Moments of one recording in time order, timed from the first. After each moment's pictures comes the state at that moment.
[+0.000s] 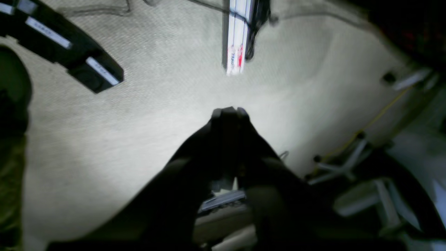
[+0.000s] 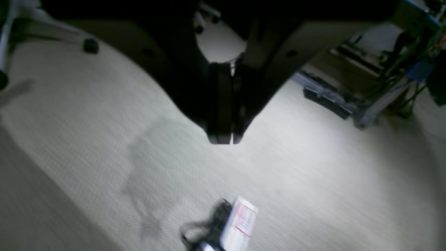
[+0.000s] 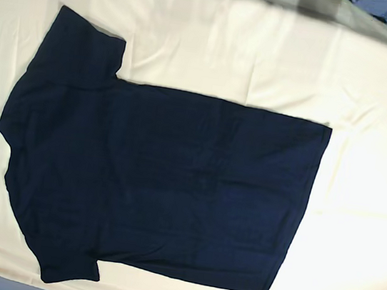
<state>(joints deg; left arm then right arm) 34.2 -16.7 8.1 52.2 -24.0 -23.6 27.8 -32.6 13.1 -13.9 52.9 -0.5 24.6 -26.6</state>
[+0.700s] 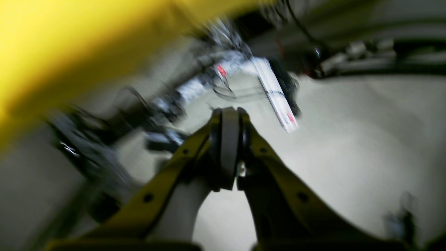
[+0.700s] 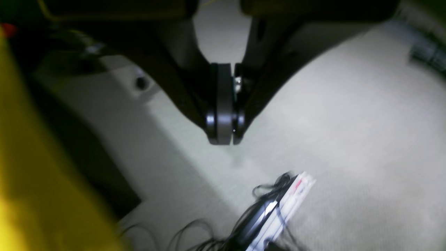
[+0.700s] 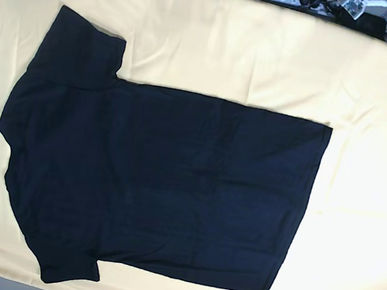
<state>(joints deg) 74.6 -33.0 -18.4 131.7 -23.0 -19.0 32.0 -73.3 30.6 -4.5 126.6 -6.9 7.5 -37.8</state>
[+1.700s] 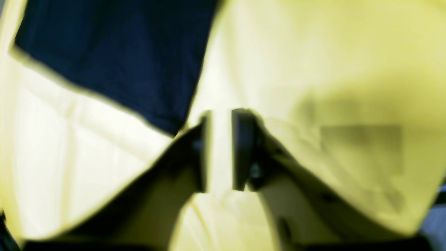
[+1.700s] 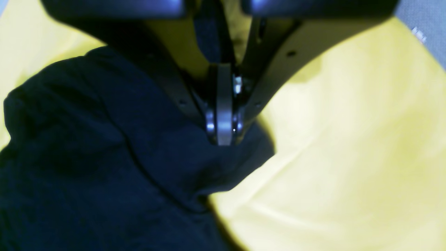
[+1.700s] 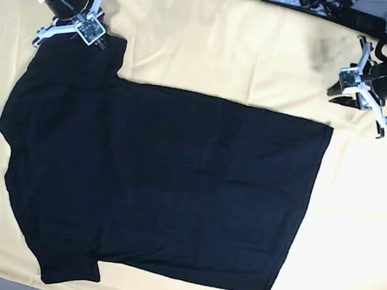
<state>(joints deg) 35.0 -58.0 -5.5 112.7 3.2 -38.1 3.6 -41.6 30.5 1.6 125.6 0.7 23.0 -28.1</state>
